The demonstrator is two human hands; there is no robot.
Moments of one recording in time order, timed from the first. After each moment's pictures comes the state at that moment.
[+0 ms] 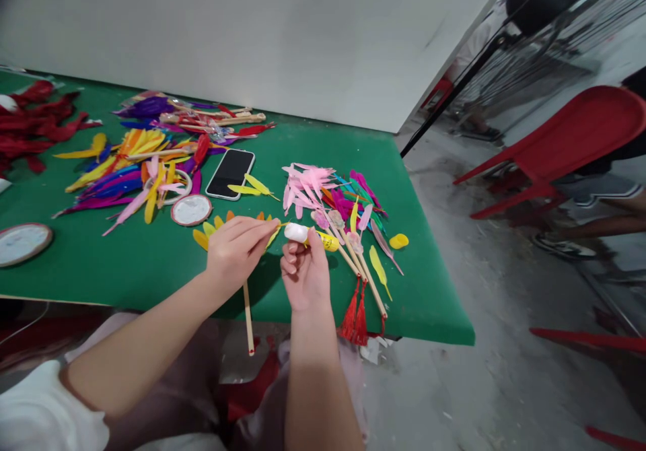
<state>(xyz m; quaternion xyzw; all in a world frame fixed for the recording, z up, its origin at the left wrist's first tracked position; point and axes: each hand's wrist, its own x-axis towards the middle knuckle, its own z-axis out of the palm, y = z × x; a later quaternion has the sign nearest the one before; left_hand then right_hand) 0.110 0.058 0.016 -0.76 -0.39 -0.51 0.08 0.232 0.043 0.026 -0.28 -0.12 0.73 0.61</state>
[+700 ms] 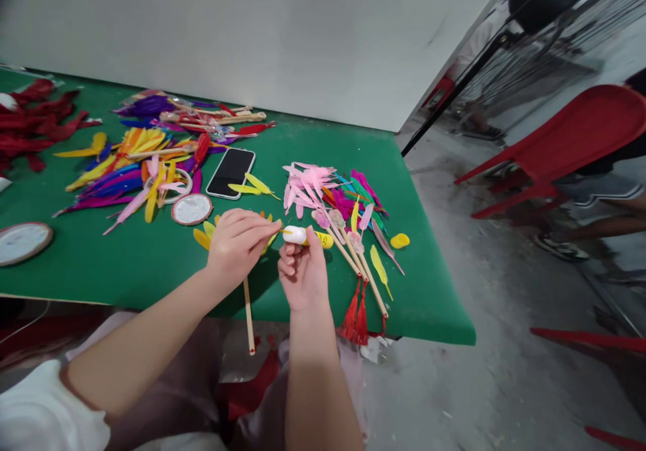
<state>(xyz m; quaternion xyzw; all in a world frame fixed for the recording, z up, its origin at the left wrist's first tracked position) 0.107 0.063 0.019 -0.77 -0.39 -0.51 0.07 0.230 0.043 0.025 -0.27 -0.08 0.76 0.58</state>
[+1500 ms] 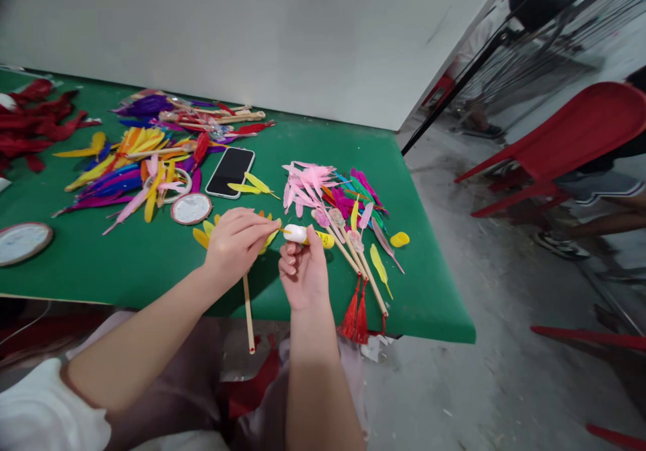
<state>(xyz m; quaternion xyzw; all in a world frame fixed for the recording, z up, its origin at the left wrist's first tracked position) 0.105 0.066 0.018 -0.78 -0.36 -0.51 0.08 0.231 0.043 0.025 -0.26 -0.07 0.76 0.58</state>
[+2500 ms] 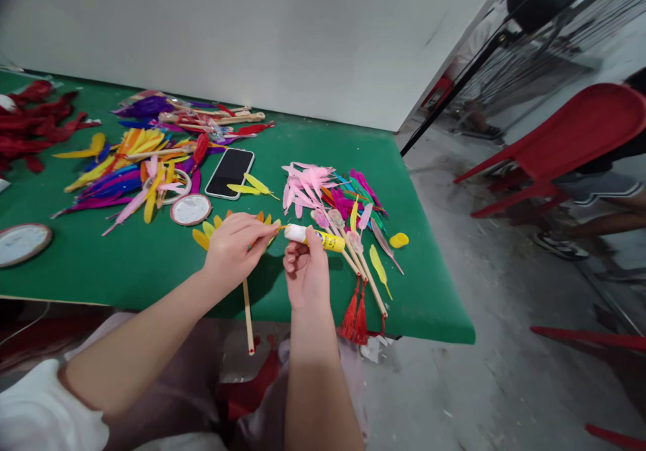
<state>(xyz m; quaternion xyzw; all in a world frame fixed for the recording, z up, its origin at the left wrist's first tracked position) 0.108 0.062 0.018 -0.78 -0.39 -0.49 0.03 0.228 0.044 0.028 -0.37 -0.11 0.67 0.63</state>
